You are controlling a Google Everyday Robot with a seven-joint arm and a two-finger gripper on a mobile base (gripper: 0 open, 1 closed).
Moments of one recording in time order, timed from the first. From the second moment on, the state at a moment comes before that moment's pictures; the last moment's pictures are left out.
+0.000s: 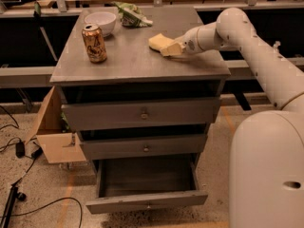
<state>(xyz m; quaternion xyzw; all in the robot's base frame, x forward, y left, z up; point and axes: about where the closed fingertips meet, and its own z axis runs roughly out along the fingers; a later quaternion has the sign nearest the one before) 0.845 -0.093 0.835 -0.36 0.79 0.18 0.46</state>
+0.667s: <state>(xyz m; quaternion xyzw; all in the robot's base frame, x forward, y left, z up) 0.845 -0.093 0.836 -0.36 0.79 0.18 0.46</state>
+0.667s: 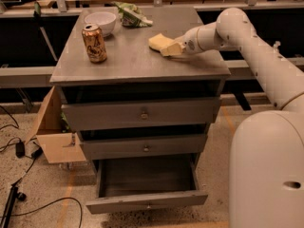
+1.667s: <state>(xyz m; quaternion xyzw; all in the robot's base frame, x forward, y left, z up) 0.845 -0.093 0.836 -0.37 0.79 0.18 0.46</state>
